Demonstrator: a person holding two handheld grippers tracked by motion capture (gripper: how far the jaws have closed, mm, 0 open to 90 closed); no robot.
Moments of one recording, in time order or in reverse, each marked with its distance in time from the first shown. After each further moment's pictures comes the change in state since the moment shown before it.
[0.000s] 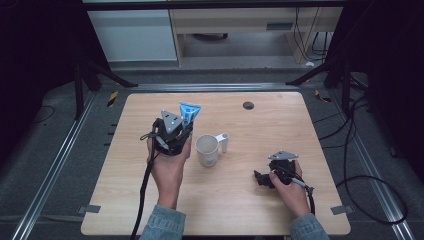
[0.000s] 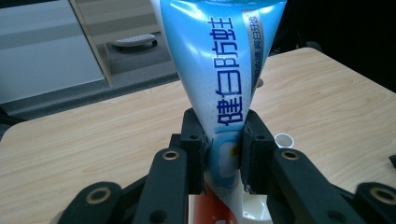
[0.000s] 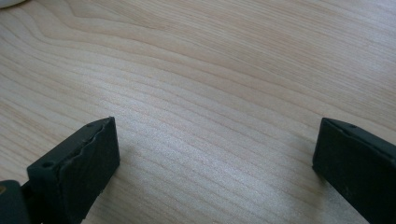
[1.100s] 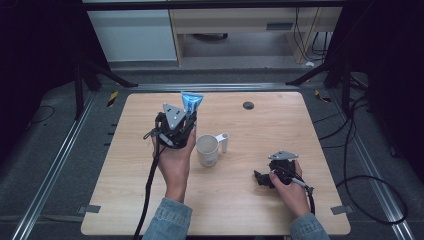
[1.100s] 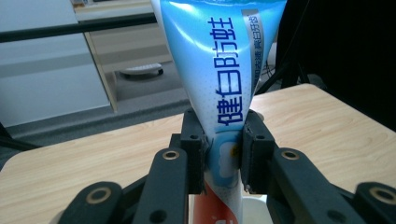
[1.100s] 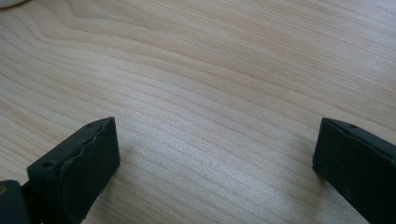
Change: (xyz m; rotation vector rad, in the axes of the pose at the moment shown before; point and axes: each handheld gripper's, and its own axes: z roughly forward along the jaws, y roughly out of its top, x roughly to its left) left arm -0.009 0.015 0.004 -0.145 0.023 -0.017; right arm 0.000 0.000 0.000 -0.001 0.001 0.000
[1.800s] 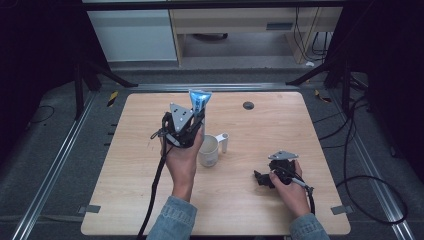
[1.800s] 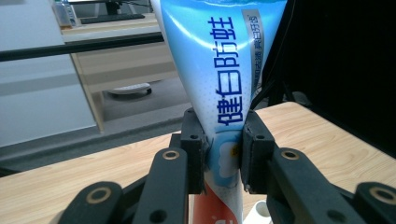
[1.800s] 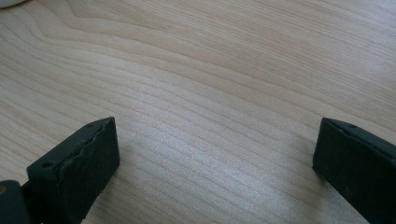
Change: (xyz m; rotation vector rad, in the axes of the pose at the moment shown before) left arm -0.012 -0.002 0.010 -0.080 -0.060 -0.013; right arm 0.000 0.000 0.000 0.000 0.000 -0.002
